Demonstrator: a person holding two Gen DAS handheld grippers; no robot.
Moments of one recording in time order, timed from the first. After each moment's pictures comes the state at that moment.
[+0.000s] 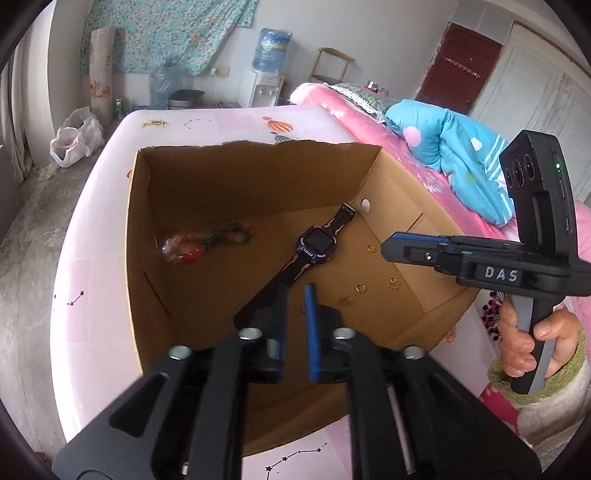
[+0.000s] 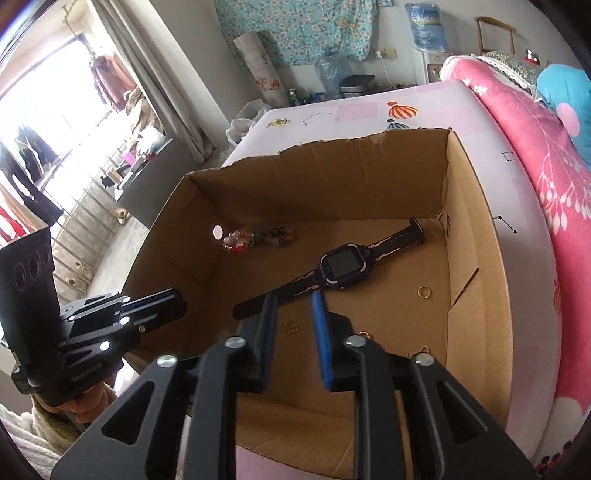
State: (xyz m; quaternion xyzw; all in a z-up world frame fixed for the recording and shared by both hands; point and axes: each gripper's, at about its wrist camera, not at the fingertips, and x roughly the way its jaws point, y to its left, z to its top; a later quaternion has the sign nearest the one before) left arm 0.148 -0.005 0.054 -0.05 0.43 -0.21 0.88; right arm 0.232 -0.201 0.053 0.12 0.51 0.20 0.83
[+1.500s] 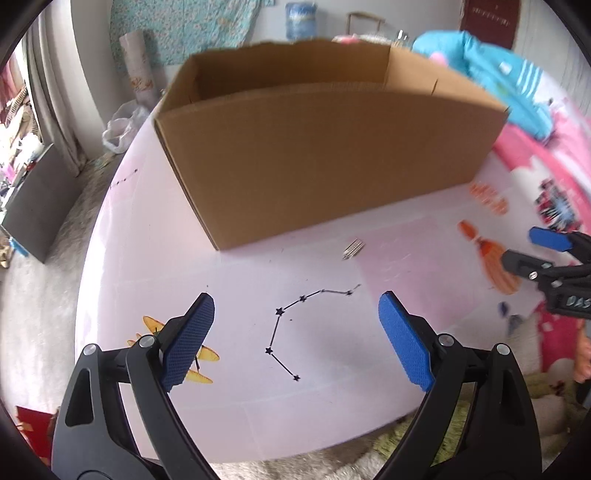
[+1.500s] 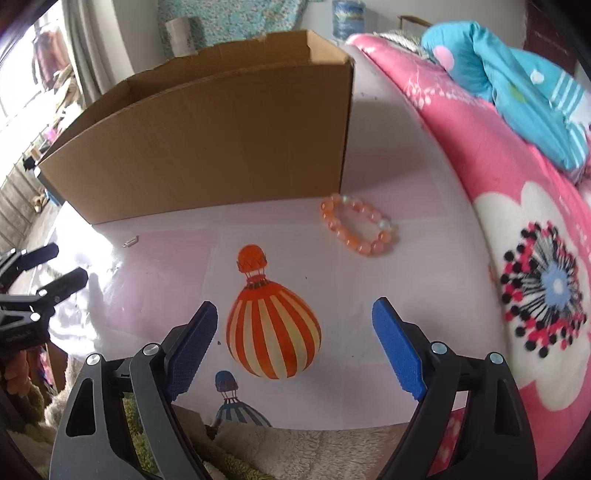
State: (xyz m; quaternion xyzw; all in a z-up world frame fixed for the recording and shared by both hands) left arm 0.038 -0.021 -0.009 0.06 0.47 -0.09 0.87; right arm 0.057 -0.230 -0.004 0.05 0.54 0.01 0.84
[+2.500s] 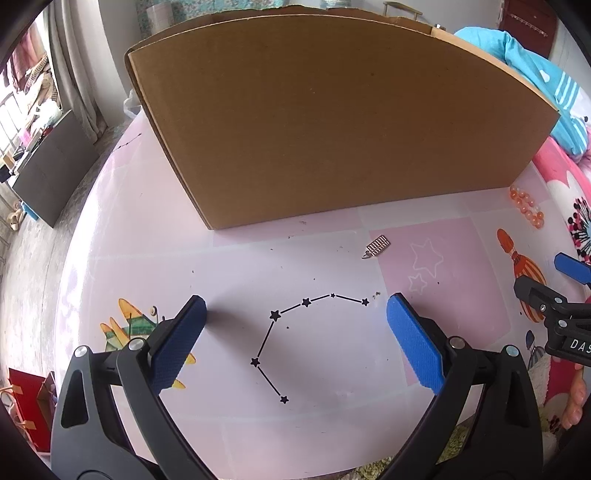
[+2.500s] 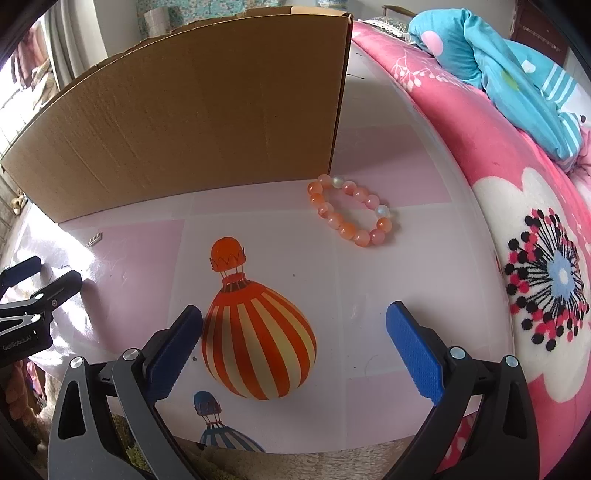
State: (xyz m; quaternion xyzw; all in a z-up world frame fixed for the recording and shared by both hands) left arm 0.062 -0.026 -0.035 0.02 0.50 -0.04 0.86; right arm 0.071 -0.225 -0.024 0.02 0.55 -0.03 0.83
